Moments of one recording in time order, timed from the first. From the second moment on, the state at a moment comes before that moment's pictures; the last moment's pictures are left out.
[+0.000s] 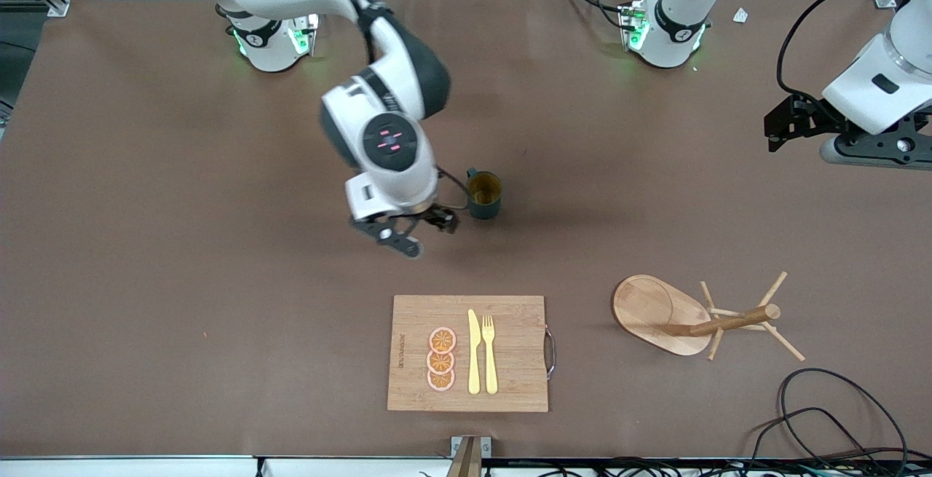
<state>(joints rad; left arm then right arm) 0.00 0.07 -0.20 -1.46 0.12 1.49 0.00 0.59 0.61 -0.04 -1.22 0.07 1.71 0.93</state>
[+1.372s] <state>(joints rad) -0.87 0.51 -0.22 -1.47 0.63 1.75 -1.51 -0.04 -0.20 -0.04 -1.98 -0.04 1.73 -0.01</state>
